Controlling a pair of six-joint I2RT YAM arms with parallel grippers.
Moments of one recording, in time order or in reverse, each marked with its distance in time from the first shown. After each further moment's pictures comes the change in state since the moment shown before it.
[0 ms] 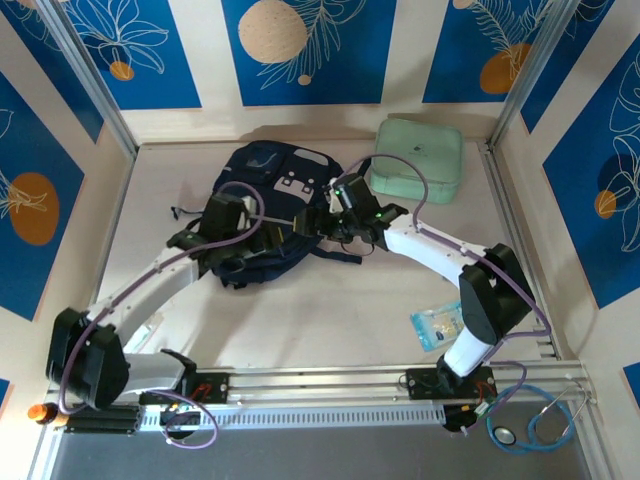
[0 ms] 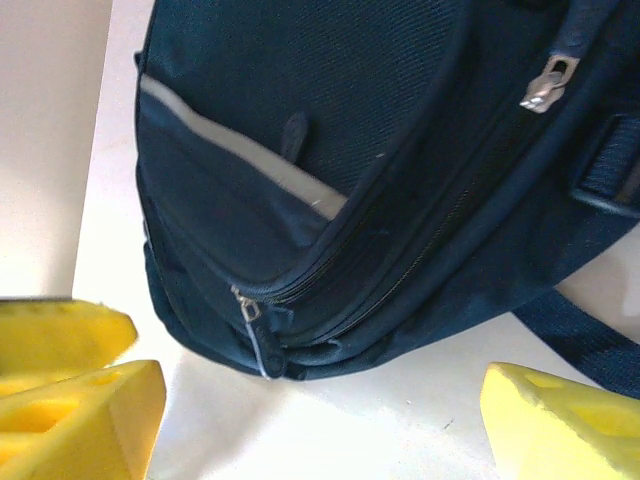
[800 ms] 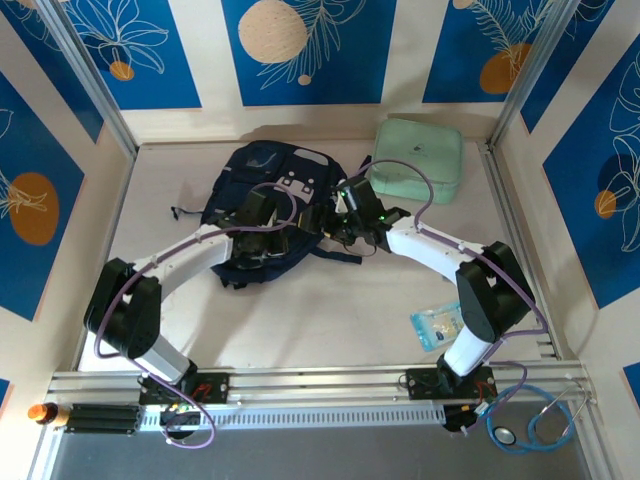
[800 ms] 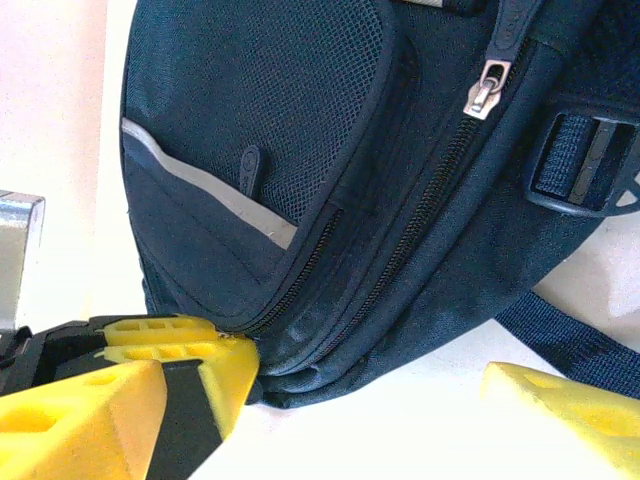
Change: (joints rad) left arm -0.056 0.261 0.137 -0.096 -0.134 0.072; right arm -0.029 0.004 -0.066 0.097 -0.008 0.090
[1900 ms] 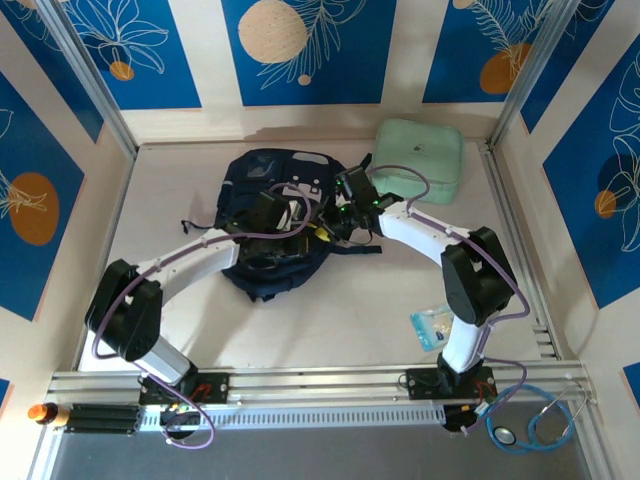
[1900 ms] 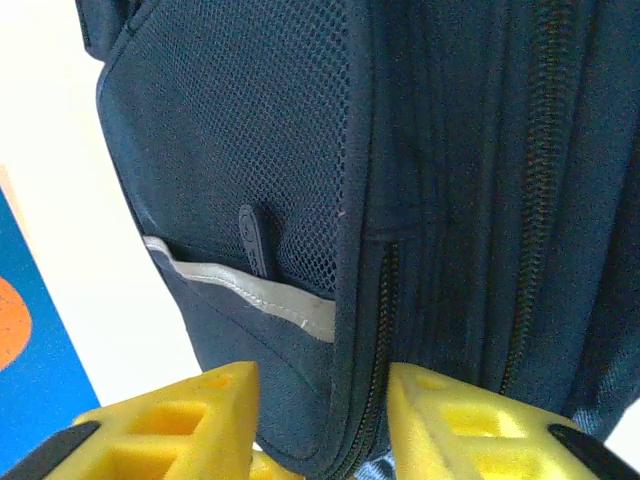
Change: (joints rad) left arm -0.080 -0.004 0.001 0.149 0.186 0.016; right arm -0.039 0.140 0.163 -0.151 -0.125 0.325
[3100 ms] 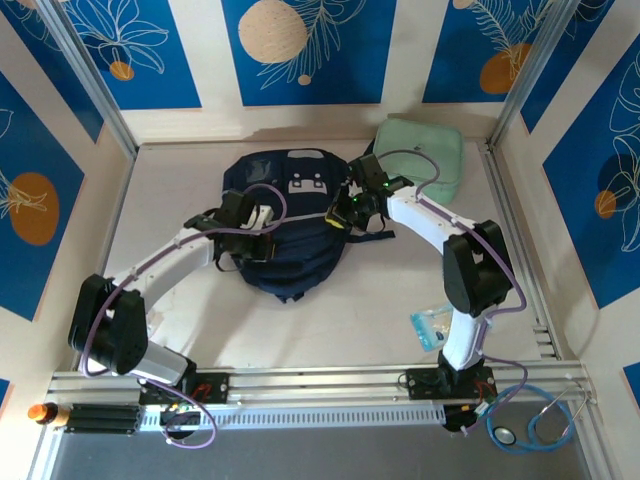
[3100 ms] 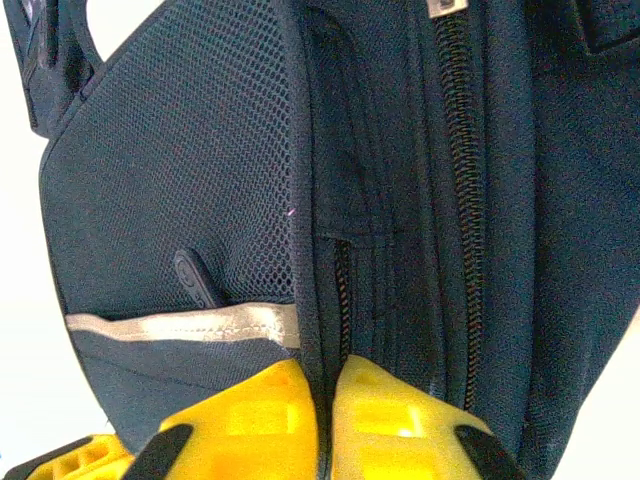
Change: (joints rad) left arm 0.183 -0.103 -0.047 -0.223 -0.015 0.306; right arm -0.105 0.046 0.123 -0.211 0.061 -0.264
